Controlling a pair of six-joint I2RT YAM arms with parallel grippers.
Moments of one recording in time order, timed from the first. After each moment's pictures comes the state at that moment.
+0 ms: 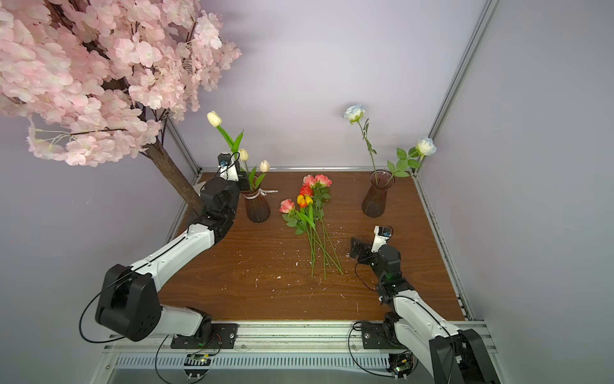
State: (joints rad) left arm -0.33 1.42 0.98 0.54 -0.36 0.06; right arm 0.25 0.94 0.14 0.41 -0.02 0.48
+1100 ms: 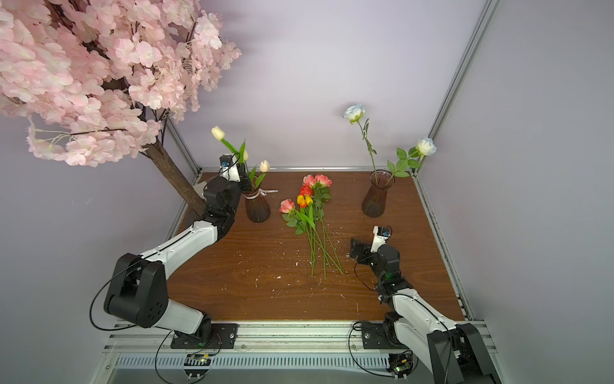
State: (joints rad) left arm -0.28 1.49 0.97 0.57 -0.24 -0.01; right arm 0.25 0.97 0.14 0.43 -0.03 0.48
